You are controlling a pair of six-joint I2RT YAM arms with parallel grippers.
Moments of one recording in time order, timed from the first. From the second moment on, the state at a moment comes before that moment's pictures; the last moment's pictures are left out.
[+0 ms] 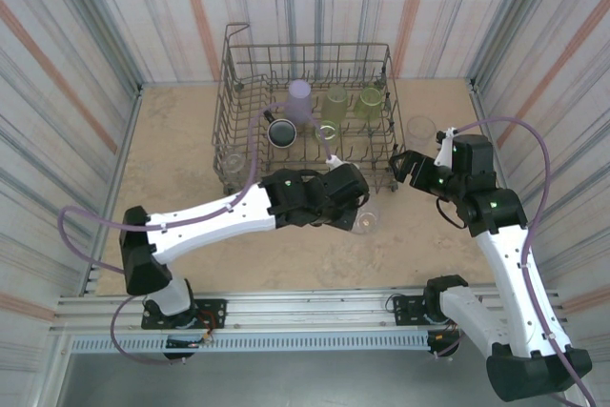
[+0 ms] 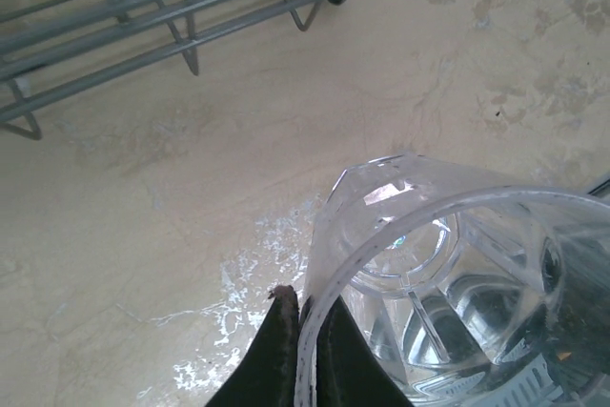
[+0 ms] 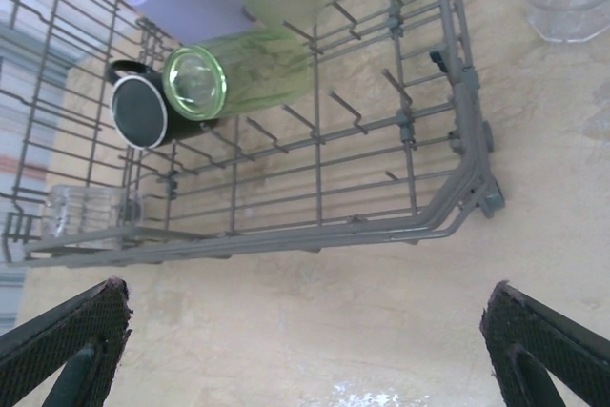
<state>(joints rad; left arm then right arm) -1.21 1.63 1.61 -0.95 -0.22 -0.74 0.16 0.85 1.02 -0.82 -0.26 0.52</state>
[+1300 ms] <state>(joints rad) -0.31 1.26 1.41 -0.82 0.29 -0.46 0.51 1.16 1.16 -0.51 -0.28 0.58</state>
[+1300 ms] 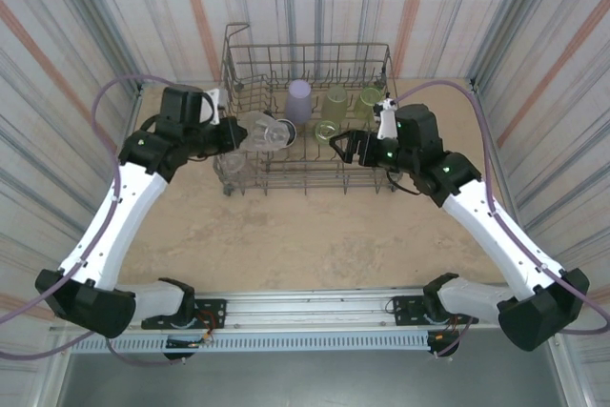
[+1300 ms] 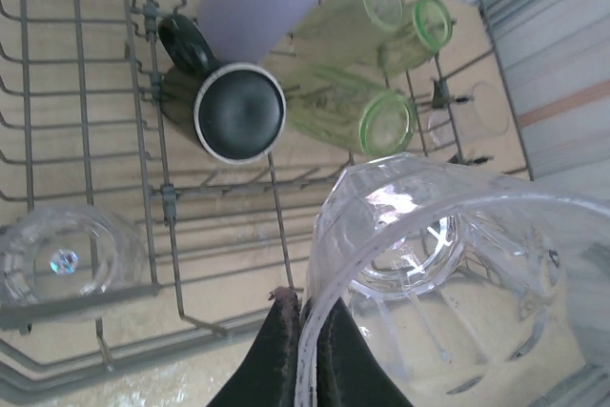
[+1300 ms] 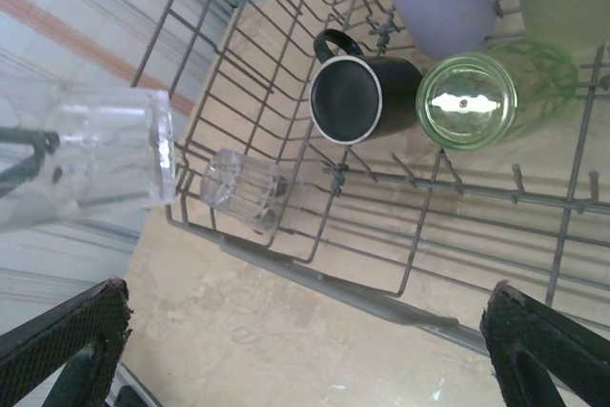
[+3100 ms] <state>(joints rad) 0.16 1.58 1.16 0.07 1.23 -0.90 0.62 1.78 1.55 0.04 -0.63 0.75</state>
